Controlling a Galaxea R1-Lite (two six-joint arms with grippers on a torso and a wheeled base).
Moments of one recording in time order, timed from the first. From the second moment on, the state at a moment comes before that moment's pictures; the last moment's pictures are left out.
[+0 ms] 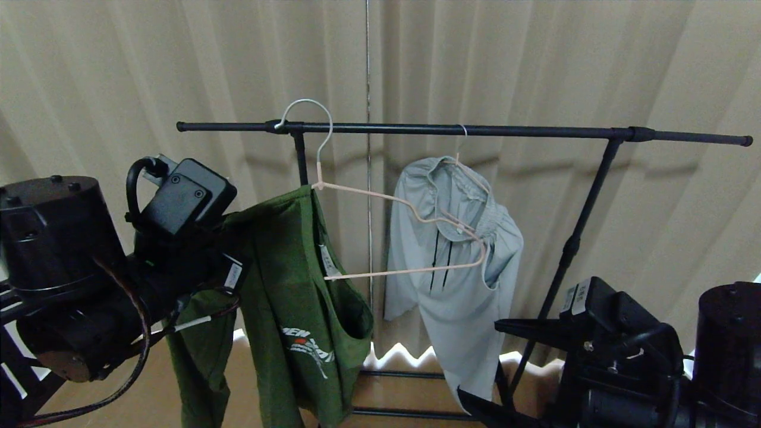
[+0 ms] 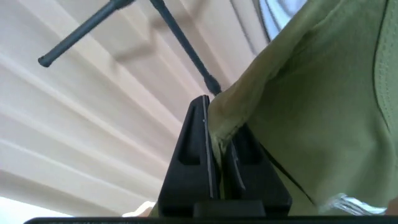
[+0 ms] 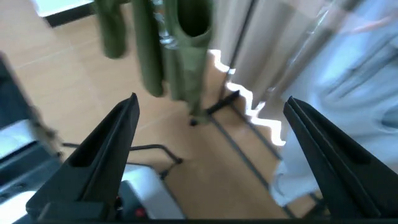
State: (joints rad) left arm -0.47 1.46 -0.60 -0.74 0.28 0.48; right arm 0.80 1.43 -0.42 -0.62 0.05 -0.01
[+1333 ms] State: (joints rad) left arm -0.59 1.37 -0.62 -0.73 0.26 0.38; right arm 0.89 1.90 -0.63 -1.04 -0.18 0.06
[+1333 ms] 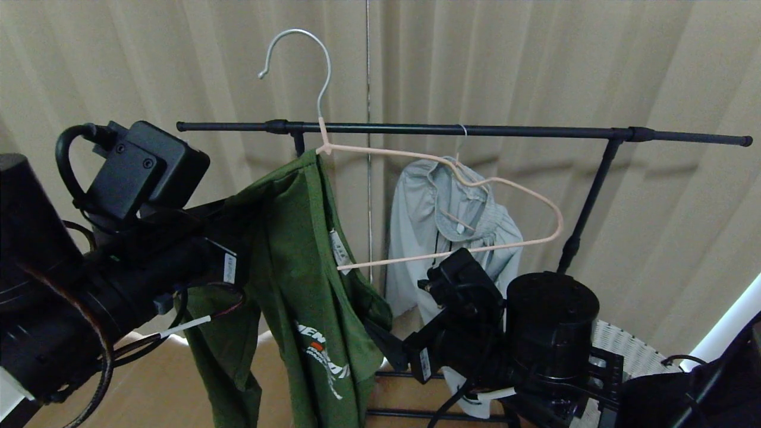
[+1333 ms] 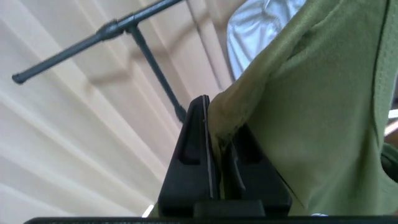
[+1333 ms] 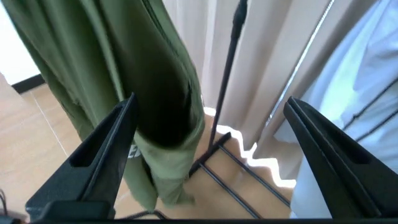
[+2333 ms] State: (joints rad) left arm -0.60 1.33 -0.63 -0.73 0.25 0.39; right arm 0.80 1.86 -0.51 -1.03 -0.24 0.06
